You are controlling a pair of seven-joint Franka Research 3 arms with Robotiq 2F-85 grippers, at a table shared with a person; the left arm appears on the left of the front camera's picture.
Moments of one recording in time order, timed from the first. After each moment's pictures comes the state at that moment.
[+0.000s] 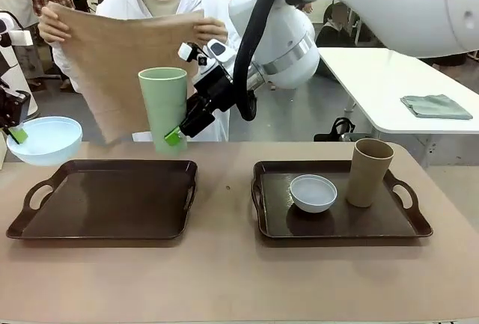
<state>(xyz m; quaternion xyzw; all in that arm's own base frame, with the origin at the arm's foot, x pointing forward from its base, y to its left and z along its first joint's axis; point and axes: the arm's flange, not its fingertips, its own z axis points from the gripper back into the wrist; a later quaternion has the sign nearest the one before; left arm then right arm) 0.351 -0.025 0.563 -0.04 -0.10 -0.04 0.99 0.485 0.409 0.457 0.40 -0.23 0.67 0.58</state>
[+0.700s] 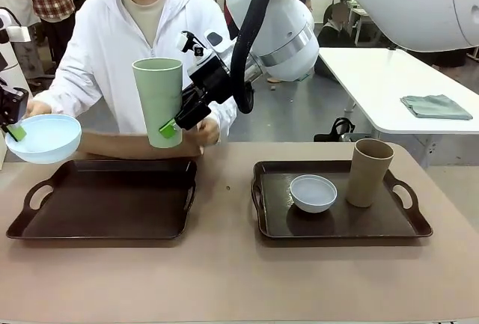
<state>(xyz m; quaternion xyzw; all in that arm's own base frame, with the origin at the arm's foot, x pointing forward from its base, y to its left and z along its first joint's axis) 0.349 -0.025 0.567 -0.03 -0.11 -0.04 0.99 0.479 0.414 0.480 0.40 -0.24 0.68 0.57</state>
